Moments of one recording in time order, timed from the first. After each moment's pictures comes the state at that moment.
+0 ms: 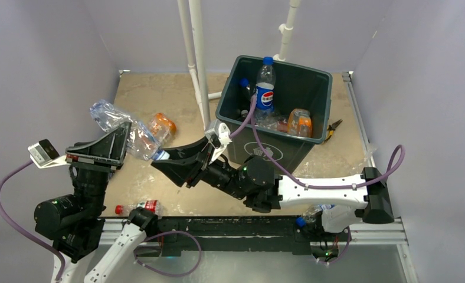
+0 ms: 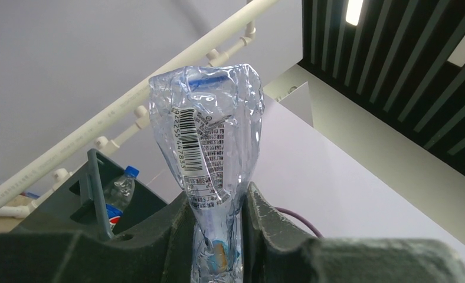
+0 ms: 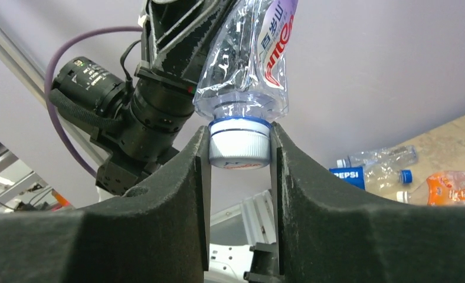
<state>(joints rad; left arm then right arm) -0.43 0.28 0.95 -0.07 -0.13 -1.07 1.47 1.45 1.22 0.73 0.24 0.29</state>
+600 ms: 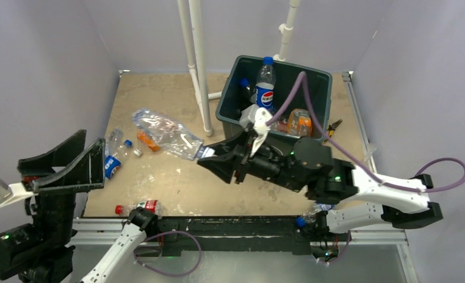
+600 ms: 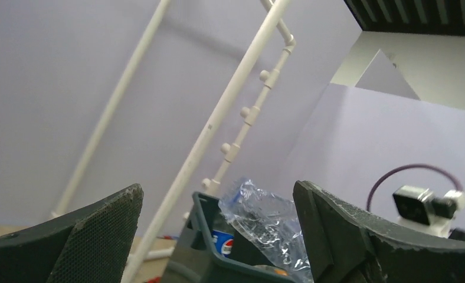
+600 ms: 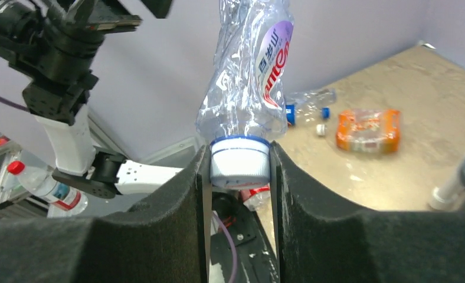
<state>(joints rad) -0.43 0.28 1.22 -0.34 -0.20 -0.56 1.47 1.17 1.40 -0.05 0.26 0.19</state>
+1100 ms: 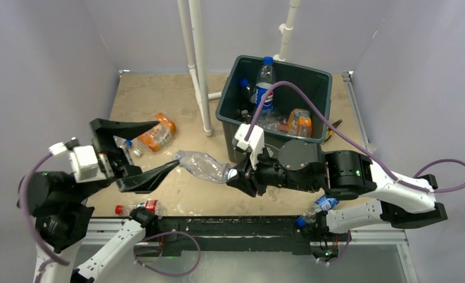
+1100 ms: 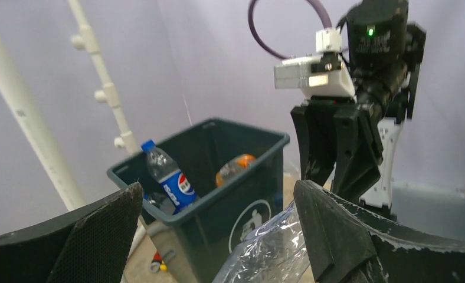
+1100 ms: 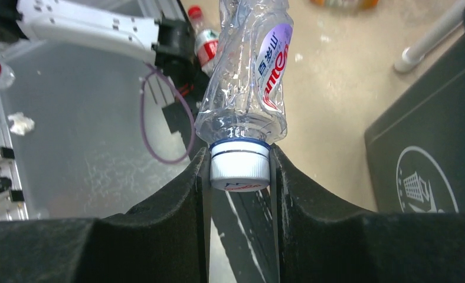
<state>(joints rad) -0.45 0.50 1.26 -0.26 0.58 -0.13 1.47 1.16 1.64 -0.83 0.26 0.21</state>
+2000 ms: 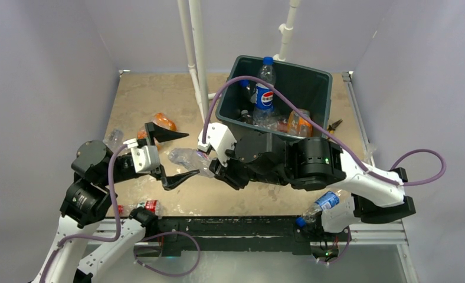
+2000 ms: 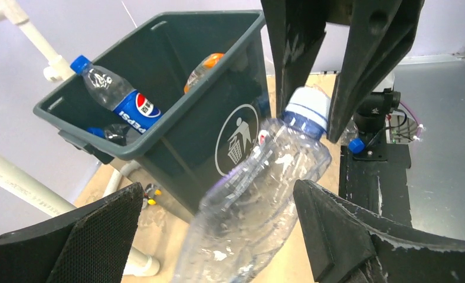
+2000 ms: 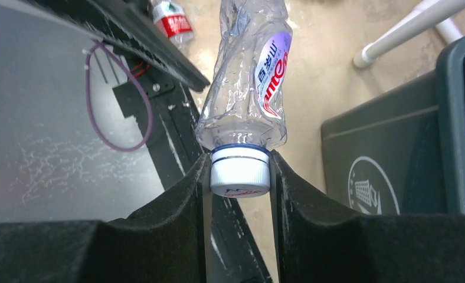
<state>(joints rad) -0.49 0.59 1.10 -0.47 0.76 0.25 1.47 1.46 2.00 -1.13 0.31 0.09</state>
